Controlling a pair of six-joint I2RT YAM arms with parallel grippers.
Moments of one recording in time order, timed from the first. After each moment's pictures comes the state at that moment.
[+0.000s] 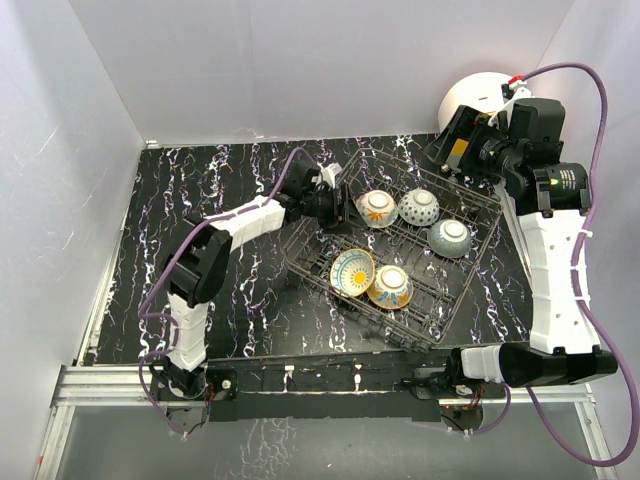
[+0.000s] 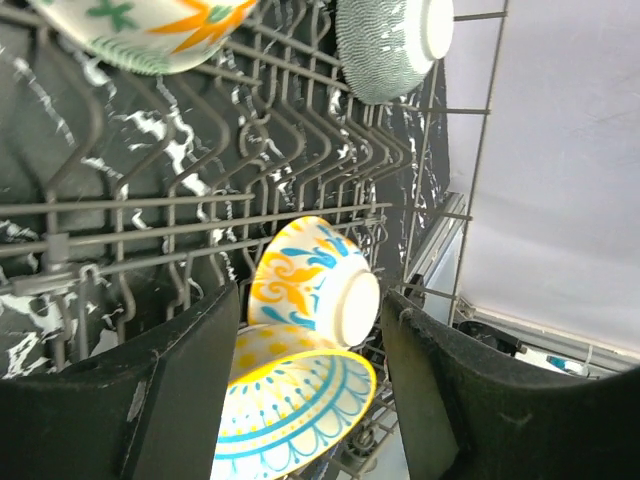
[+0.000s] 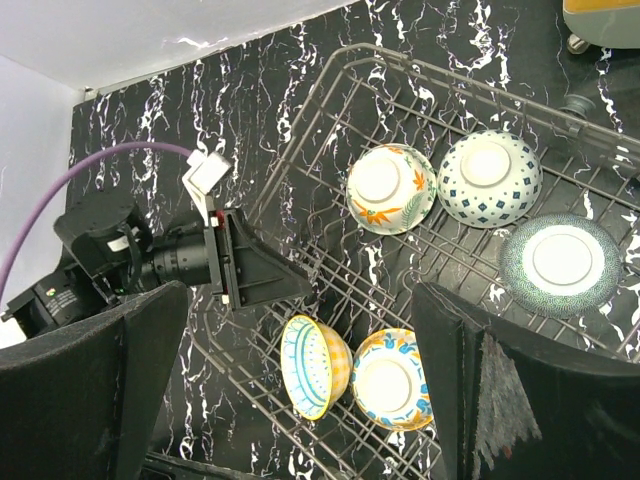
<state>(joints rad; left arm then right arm) -0.60 2.03 1.44 -0.11 0.64 -0.77 0.02 1.31 1.80 -0.97 -0.23 0.40</state>
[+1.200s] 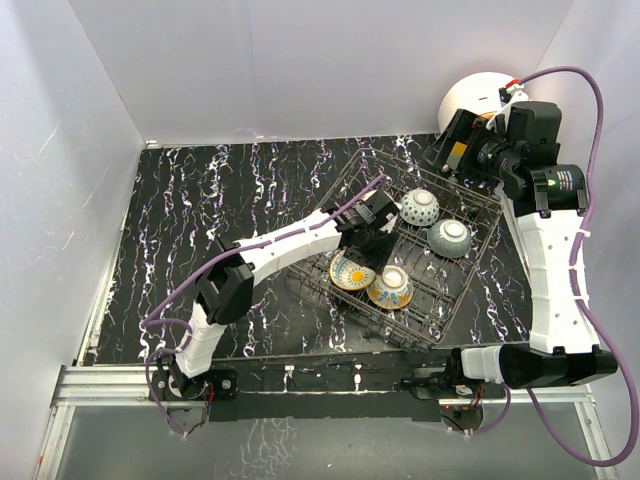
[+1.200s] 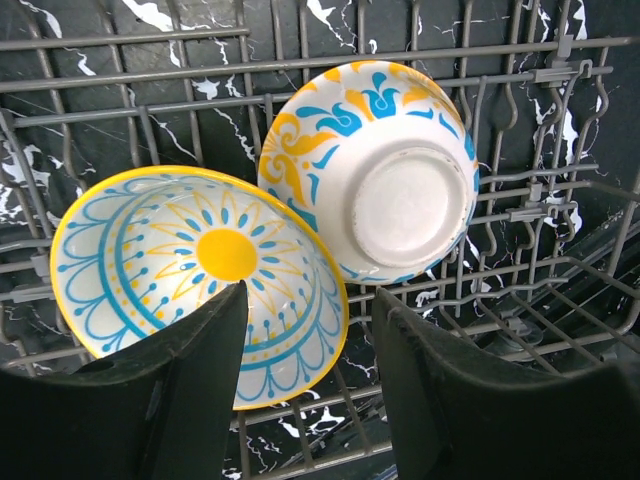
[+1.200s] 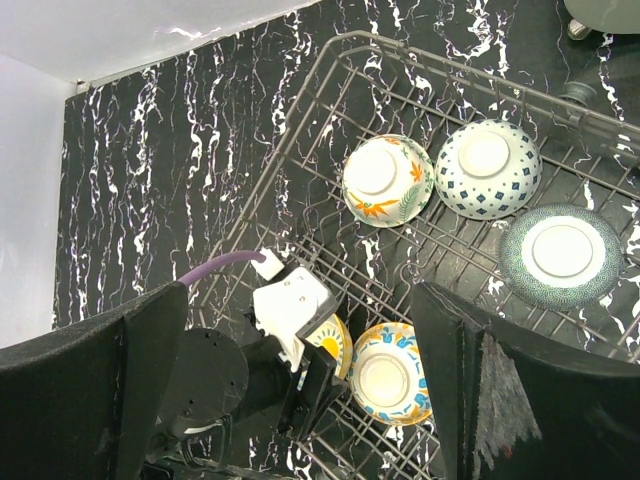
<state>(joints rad) -0.99 2.10 1.89 -0.88 0.02 -0.41 0.02 1.30 1.77 -0.96 -0.23 0.40</state>
